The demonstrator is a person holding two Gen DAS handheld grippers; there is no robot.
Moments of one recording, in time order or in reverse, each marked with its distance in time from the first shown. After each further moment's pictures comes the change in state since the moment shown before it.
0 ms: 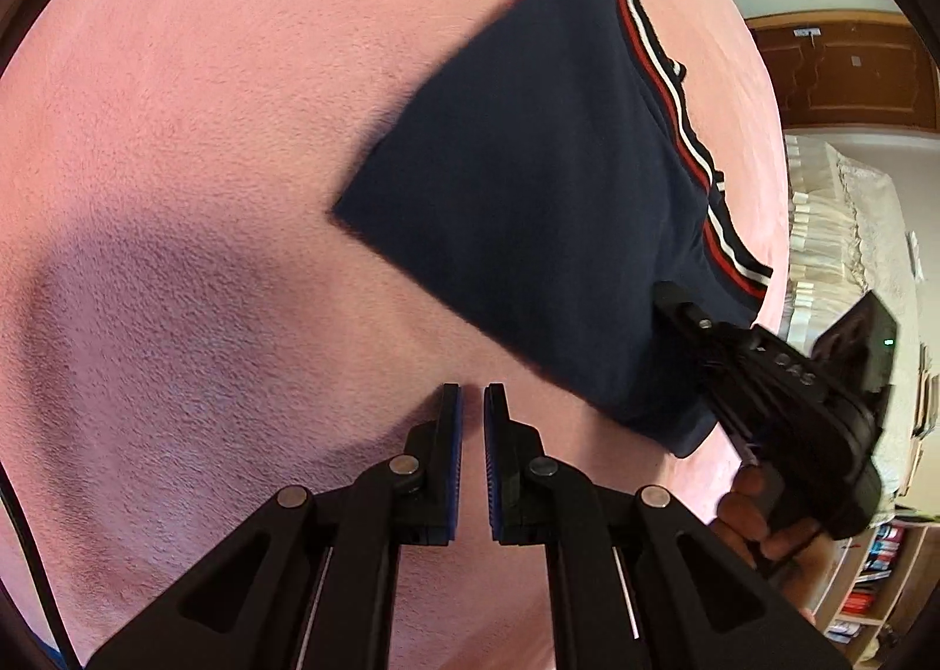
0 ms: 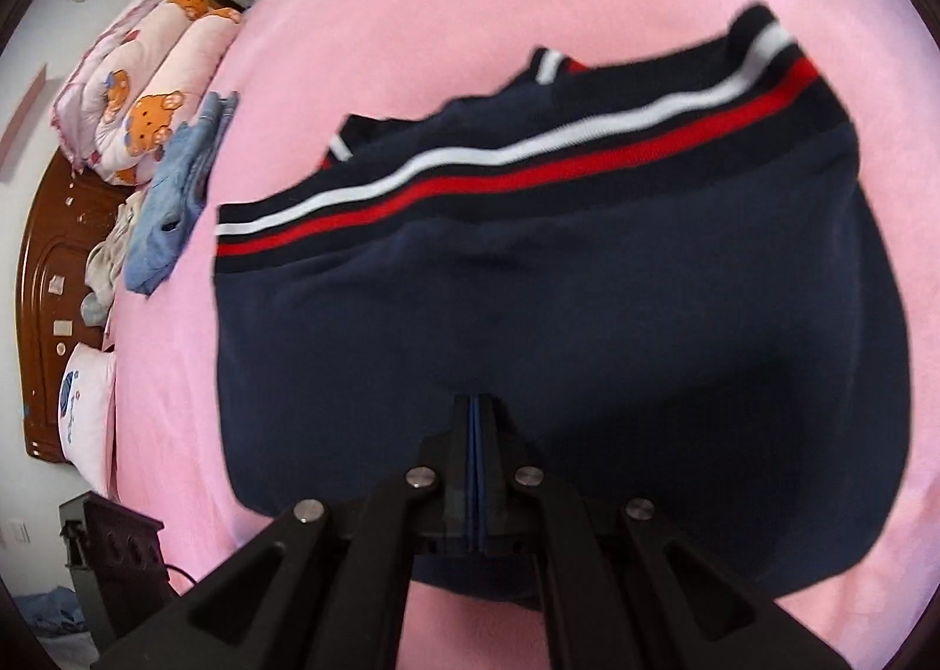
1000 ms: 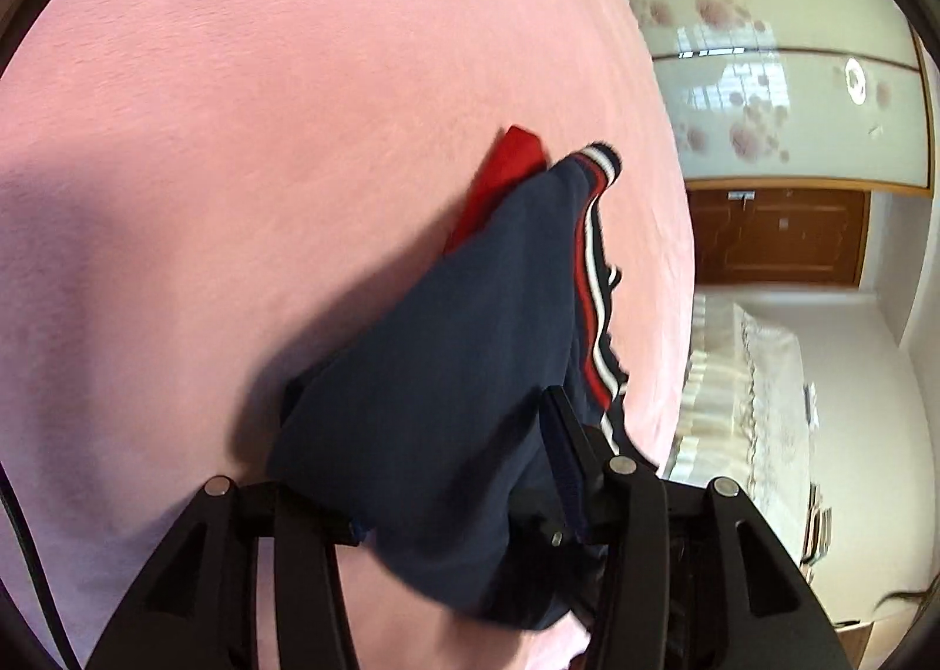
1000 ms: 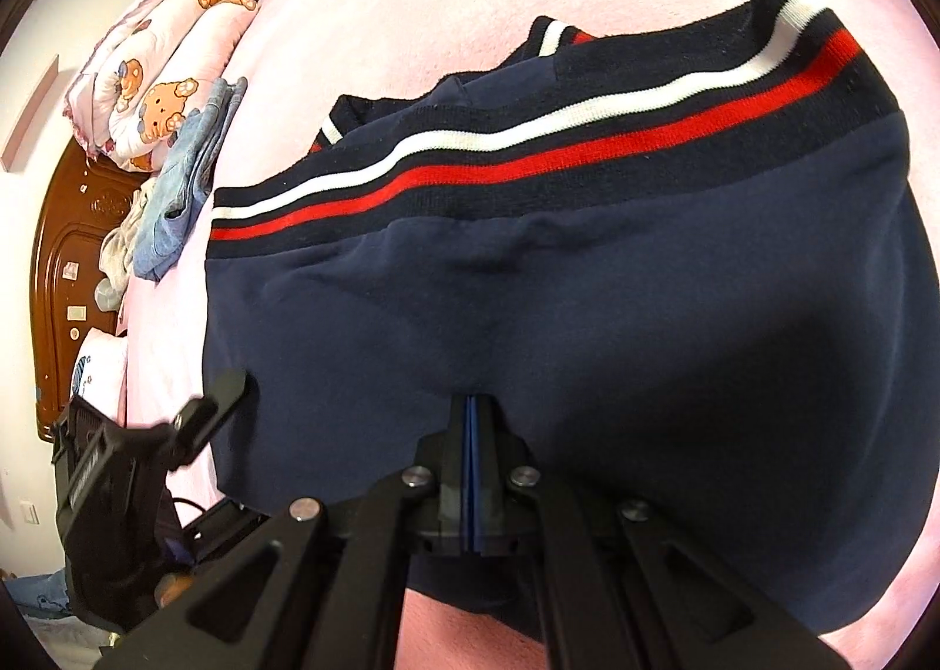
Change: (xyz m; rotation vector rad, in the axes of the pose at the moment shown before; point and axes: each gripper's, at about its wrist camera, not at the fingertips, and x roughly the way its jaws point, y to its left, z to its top) left arm 0.017 -0.011 0.057 -0.202 -0.322 -0.313; right arm 0.011 -0.013 0.003 -0.030 0.022 0.063
